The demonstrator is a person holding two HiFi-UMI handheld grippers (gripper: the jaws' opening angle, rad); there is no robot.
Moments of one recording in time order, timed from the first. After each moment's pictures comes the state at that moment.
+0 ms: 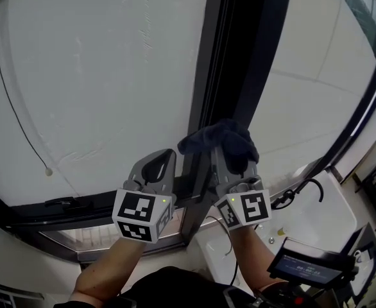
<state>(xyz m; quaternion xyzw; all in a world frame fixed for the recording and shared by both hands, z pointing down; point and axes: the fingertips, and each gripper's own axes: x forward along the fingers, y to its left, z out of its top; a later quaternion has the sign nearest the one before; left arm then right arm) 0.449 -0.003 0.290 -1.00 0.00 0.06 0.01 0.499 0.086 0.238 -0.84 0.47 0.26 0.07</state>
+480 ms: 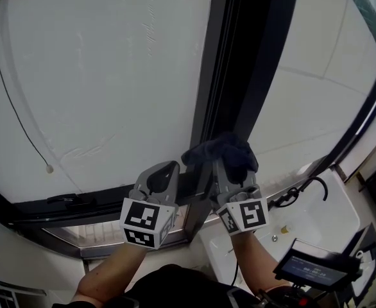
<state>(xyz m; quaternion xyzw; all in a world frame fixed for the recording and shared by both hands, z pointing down) 0.445 0.001 0.336 -1.00 -0.01 0.02 0.02 0.501 0.086 0.286 -0.84 0.48 0.23 0.06</state>
